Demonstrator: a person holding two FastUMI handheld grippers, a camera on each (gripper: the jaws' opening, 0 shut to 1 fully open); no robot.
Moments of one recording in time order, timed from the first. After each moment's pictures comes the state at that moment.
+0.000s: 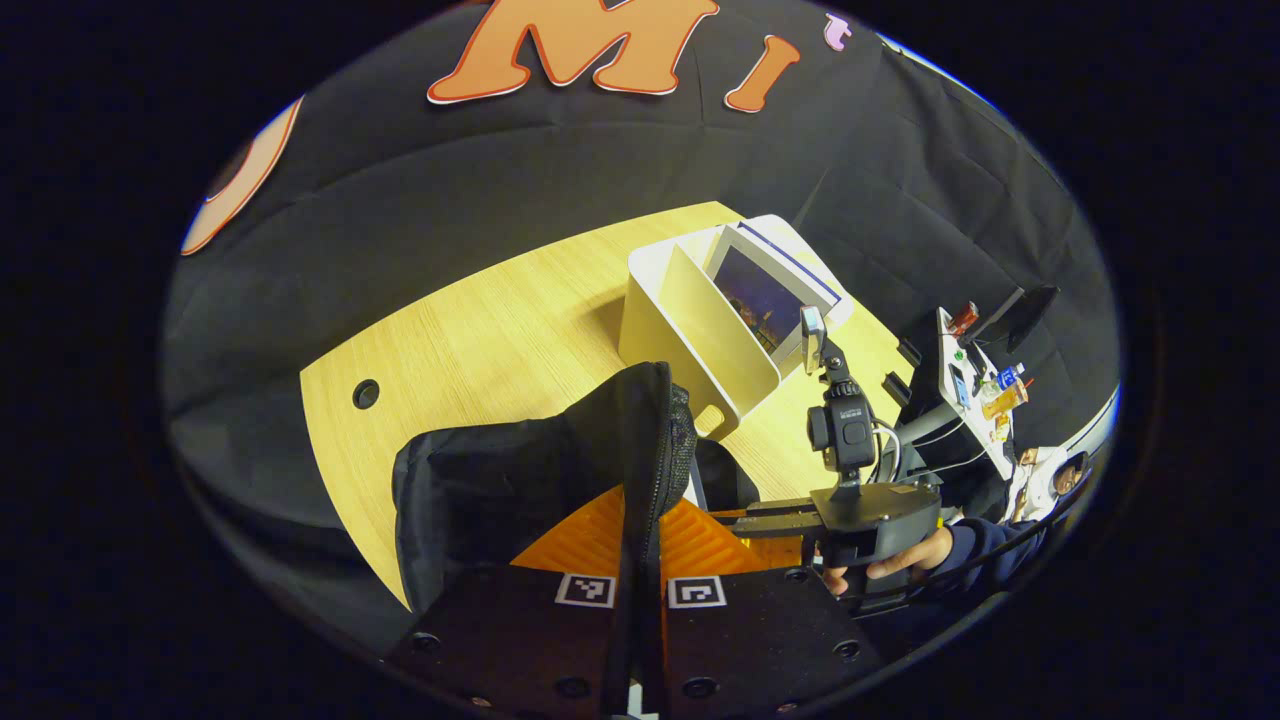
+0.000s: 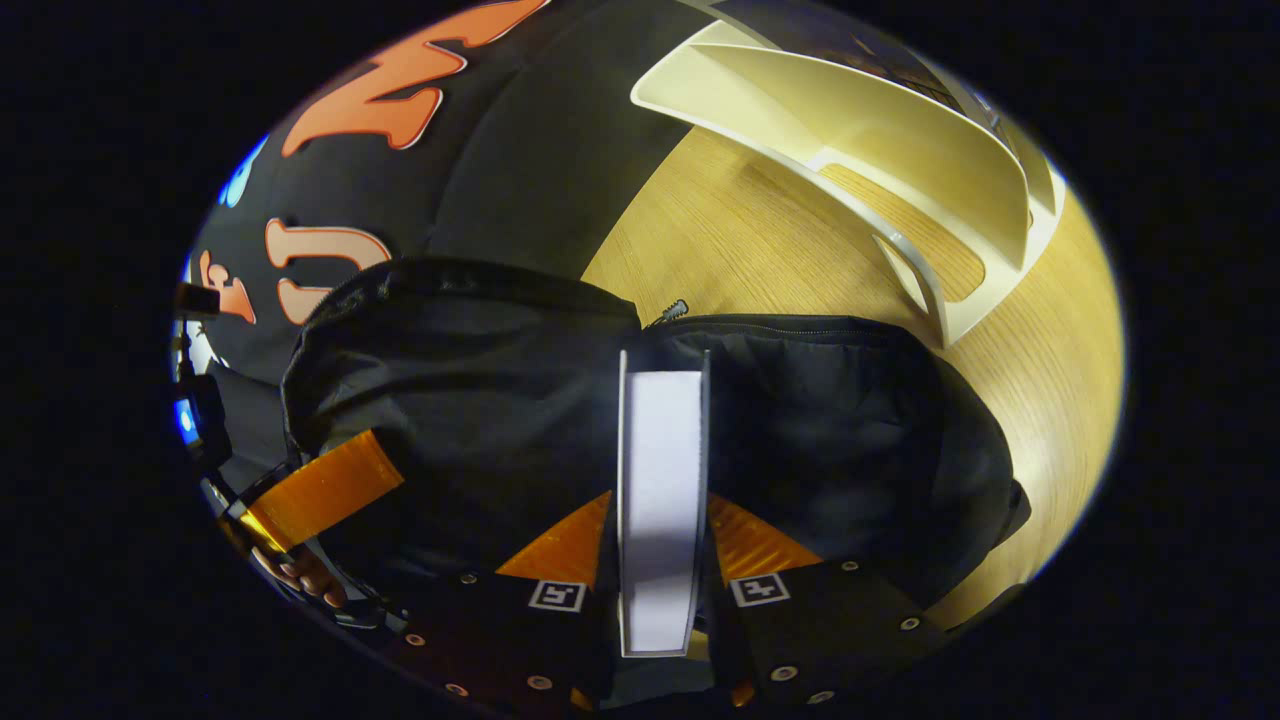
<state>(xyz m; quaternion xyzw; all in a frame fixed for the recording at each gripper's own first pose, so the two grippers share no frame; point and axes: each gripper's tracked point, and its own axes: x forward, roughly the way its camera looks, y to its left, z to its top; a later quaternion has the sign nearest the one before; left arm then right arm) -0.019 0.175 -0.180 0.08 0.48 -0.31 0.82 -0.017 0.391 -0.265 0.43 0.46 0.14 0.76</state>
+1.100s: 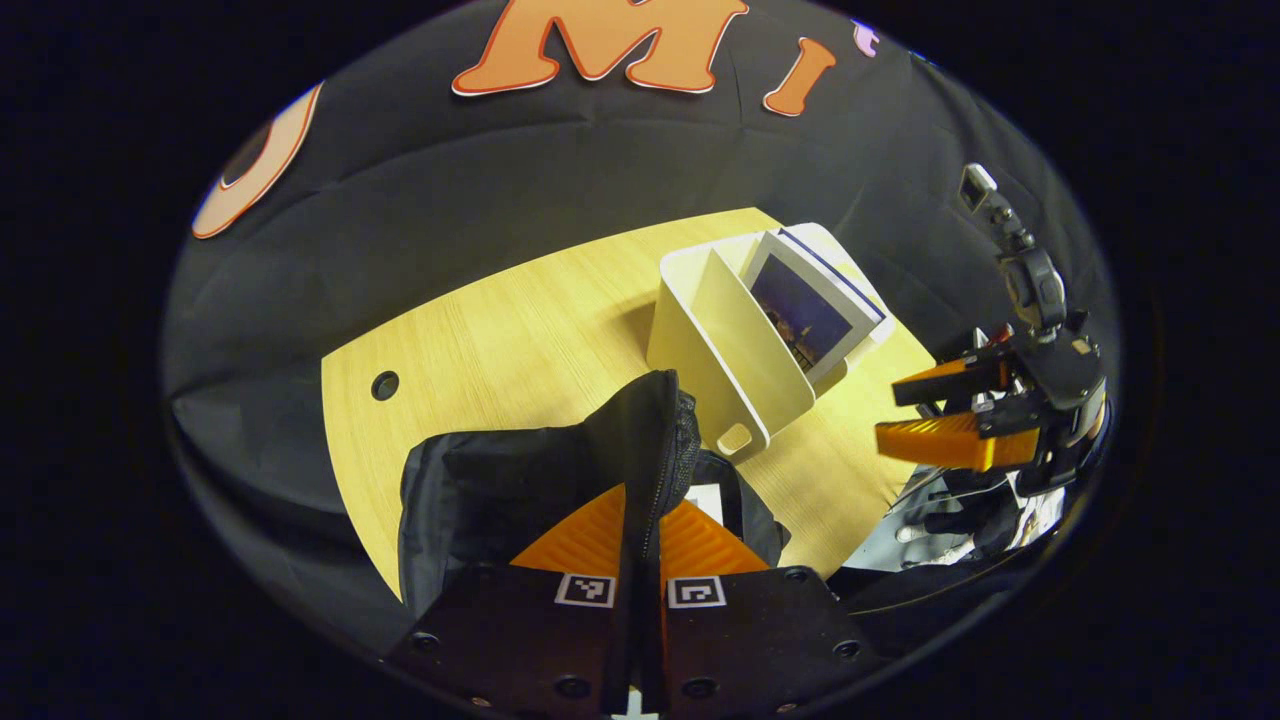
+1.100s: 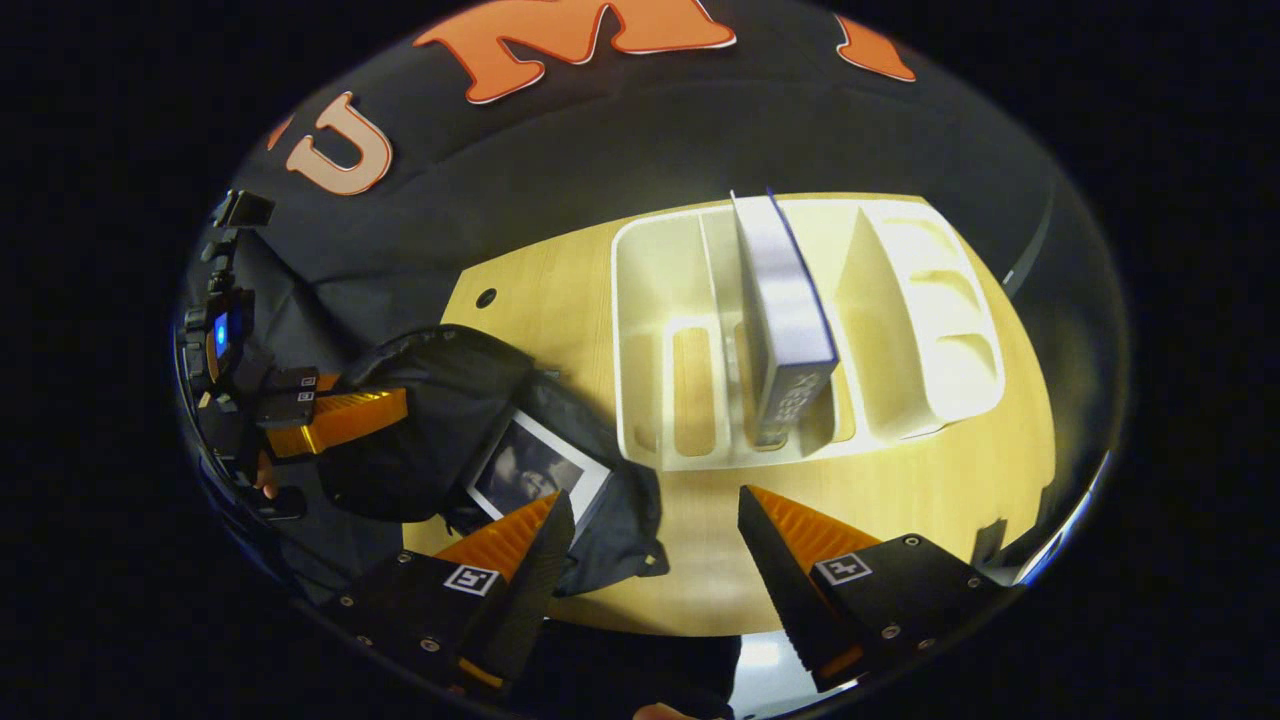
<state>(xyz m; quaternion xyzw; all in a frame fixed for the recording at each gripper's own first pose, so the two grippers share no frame) -0.002 0.164 -0.195 0.07 0.48 -0.26 0.84 -0.020 0.168 -0.170 0.10 0.50 0.09 0.86</state>
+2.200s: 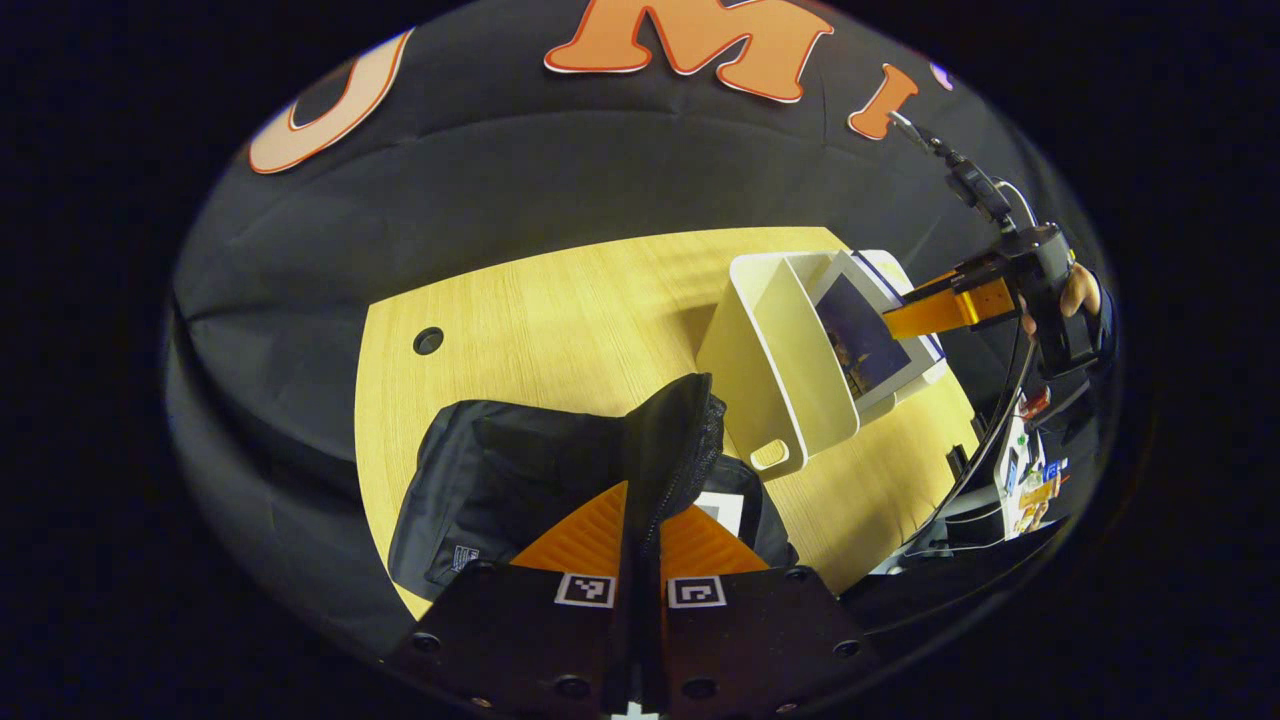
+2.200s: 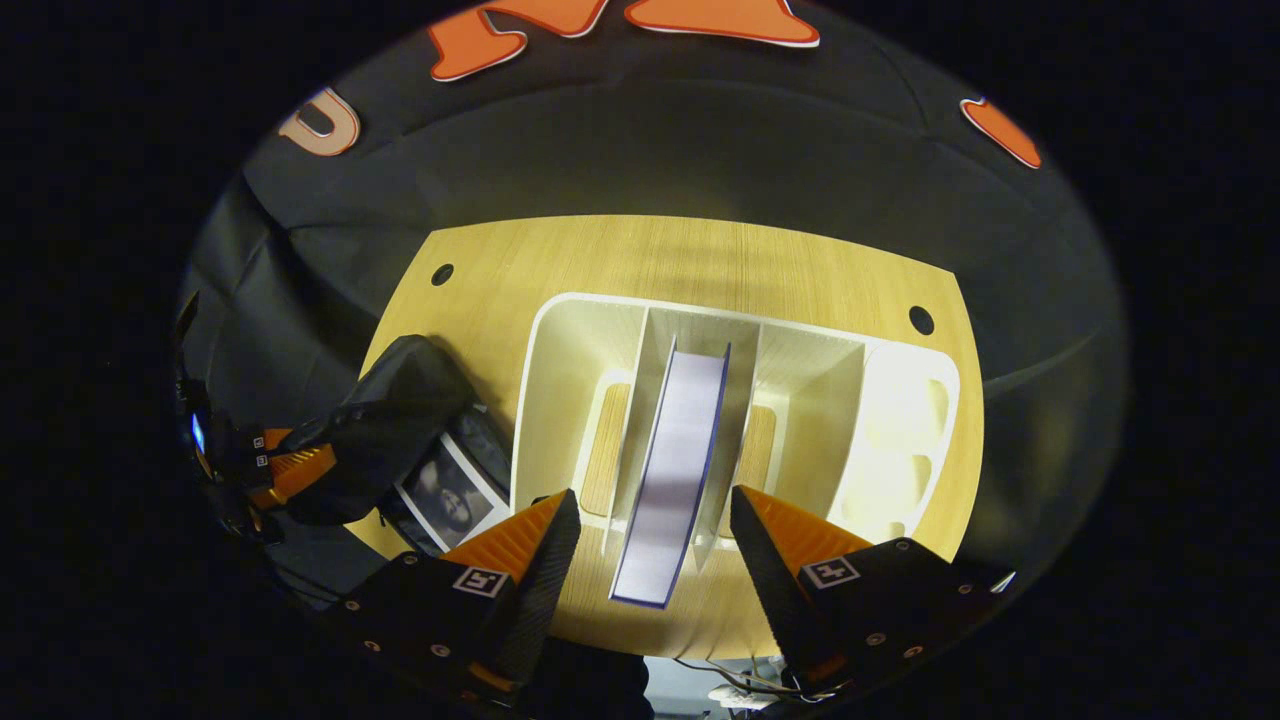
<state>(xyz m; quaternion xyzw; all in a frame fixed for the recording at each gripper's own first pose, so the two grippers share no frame) -0.001 0.180 -0.208 0.02 0.50 -0.16 0.85 0.117 0.113 -0.175 -0.01 0.57 0.11 0.82</state>
